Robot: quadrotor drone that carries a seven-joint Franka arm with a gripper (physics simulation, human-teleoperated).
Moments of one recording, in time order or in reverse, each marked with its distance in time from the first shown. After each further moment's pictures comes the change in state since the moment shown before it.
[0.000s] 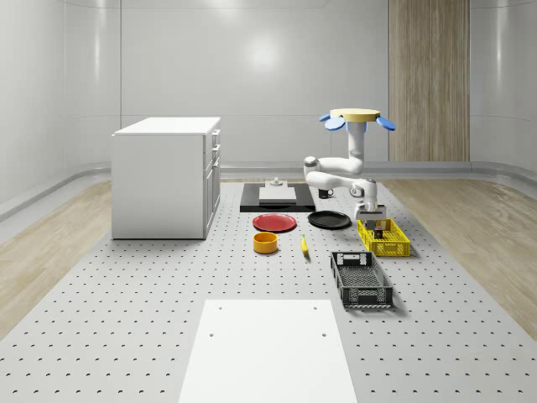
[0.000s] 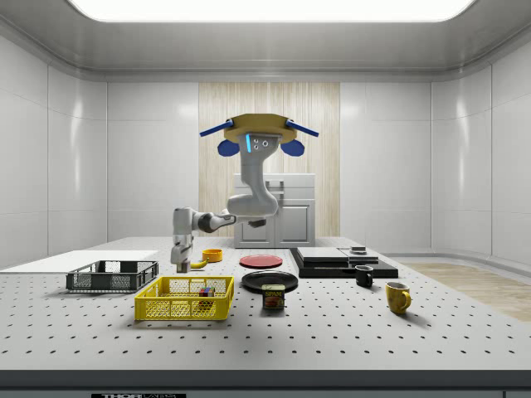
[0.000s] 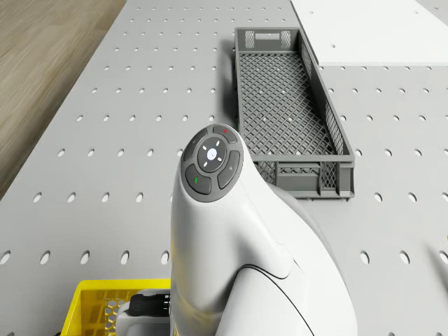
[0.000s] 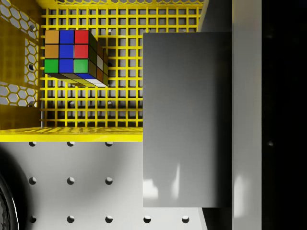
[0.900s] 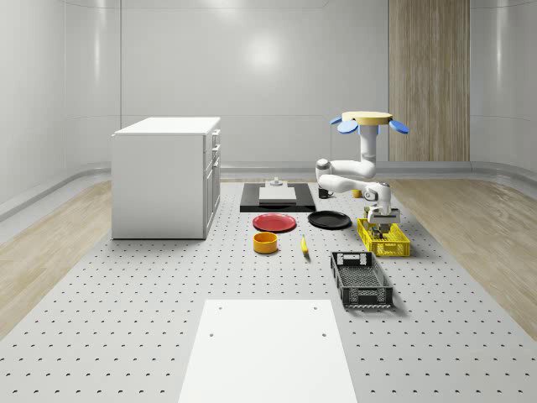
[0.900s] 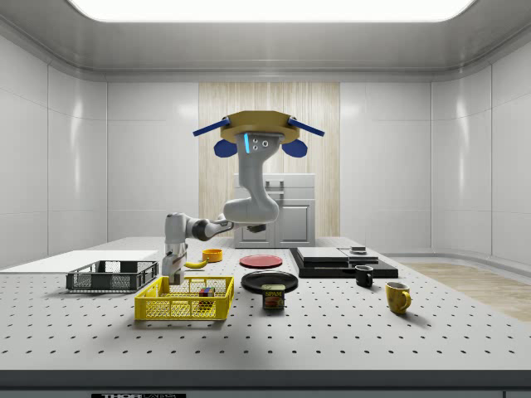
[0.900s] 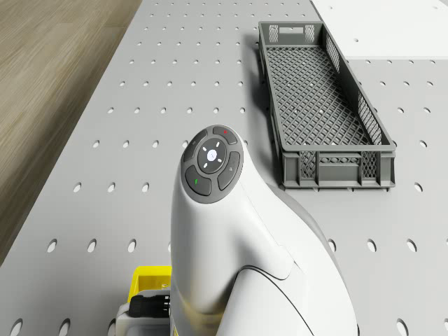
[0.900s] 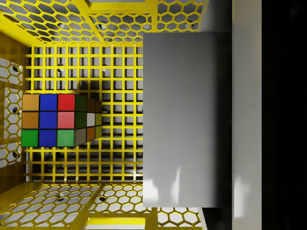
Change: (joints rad) arm -0.006 -0.012 -0.012 0.004 -0.007 0.016 0.003
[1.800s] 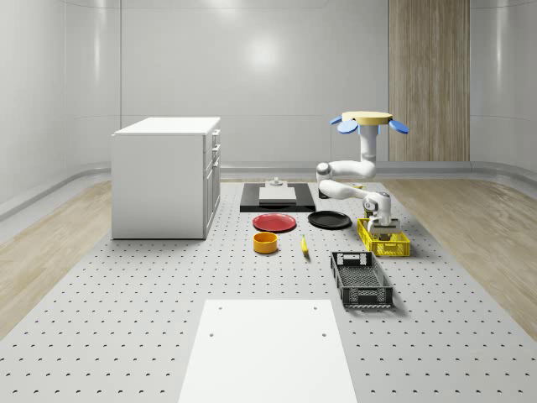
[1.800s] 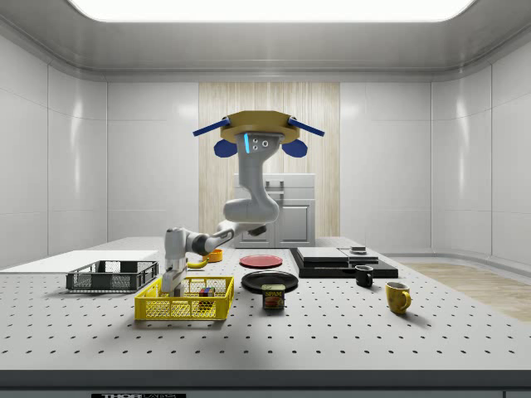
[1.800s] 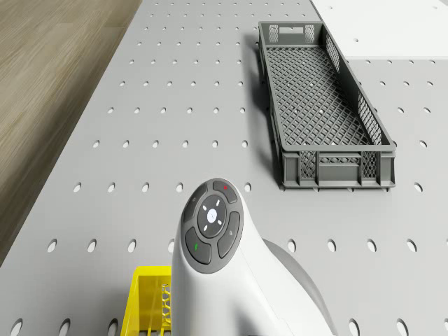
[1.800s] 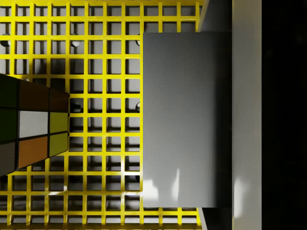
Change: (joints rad) arm -0.041 0.023 -0.194 0.082 -0.181 0.083 -0.003
